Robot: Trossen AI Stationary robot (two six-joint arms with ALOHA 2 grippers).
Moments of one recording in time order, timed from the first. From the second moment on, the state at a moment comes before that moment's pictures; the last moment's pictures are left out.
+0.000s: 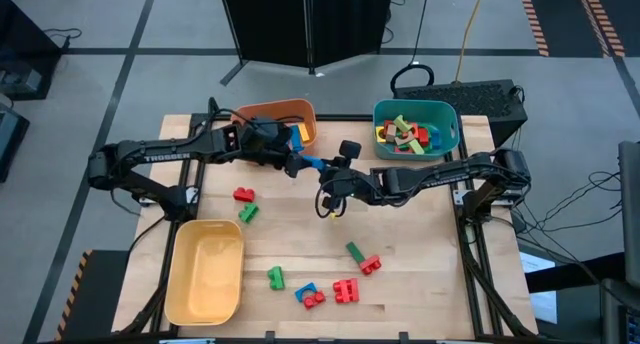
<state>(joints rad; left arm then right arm) 0.28 1.34 1.06 -0.28 0.19 -0.73 0.06 1.68 1.25 -0.15 0.69 -0.22</state>
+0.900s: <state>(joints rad) 0.49 1.34 1.06 -0.36 0.16 -0.58 0.05 1.60 1.25 -0.40 0.67 0.13</state>
